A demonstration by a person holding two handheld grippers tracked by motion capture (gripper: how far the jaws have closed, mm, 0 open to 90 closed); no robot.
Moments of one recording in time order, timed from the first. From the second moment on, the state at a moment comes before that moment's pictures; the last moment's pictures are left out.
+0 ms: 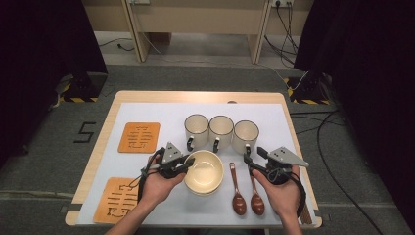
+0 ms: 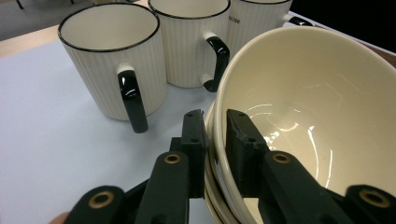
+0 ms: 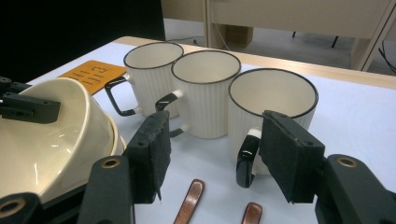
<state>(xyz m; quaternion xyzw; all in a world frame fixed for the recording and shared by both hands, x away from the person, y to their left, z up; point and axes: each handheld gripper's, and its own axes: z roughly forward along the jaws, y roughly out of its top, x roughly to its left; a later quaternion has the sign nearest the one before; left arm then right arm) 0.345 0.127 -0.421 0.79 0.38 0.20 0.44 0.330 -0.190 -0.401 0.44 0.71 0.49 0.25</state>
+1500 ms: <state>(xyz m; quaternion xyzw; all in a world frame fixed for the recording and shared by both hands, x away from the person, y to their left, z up) 0.337 0.133 -0.402 0.76 0.36 0.23 0.48 0.330 -0.190 -0.401 0.44 0.71 0.49 0.25</state>
